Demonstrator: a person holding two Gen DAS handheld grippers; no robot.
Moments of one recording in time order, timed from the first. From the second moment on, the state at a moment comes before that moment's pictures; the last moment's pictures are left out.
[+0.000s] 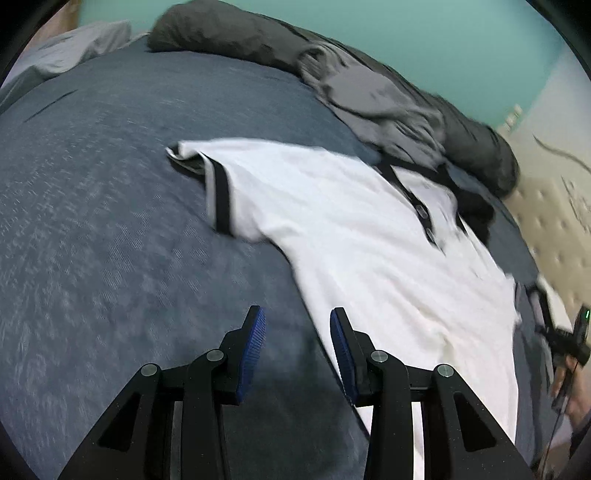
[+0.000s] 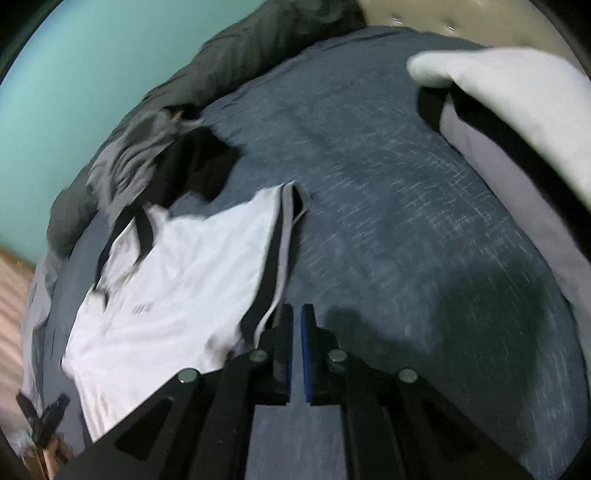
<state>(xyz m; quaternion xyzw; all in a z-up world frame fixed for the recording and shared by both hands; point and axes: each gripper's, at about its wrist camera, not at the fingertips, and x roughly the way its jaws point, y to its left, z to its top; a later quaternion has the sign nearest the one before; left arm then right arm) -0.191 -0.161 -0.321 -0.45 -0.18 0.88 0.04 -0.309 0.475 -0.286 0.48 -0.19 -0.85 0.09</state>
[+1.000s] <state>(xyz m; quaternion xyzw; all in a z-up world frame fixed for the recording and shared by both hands) -0.020 -0.088 -0.243 -0.48 -0.15 0.85 0.14 -0.064 0.354 -0.303 0.64 -0.07 -0.72 0.26</state>
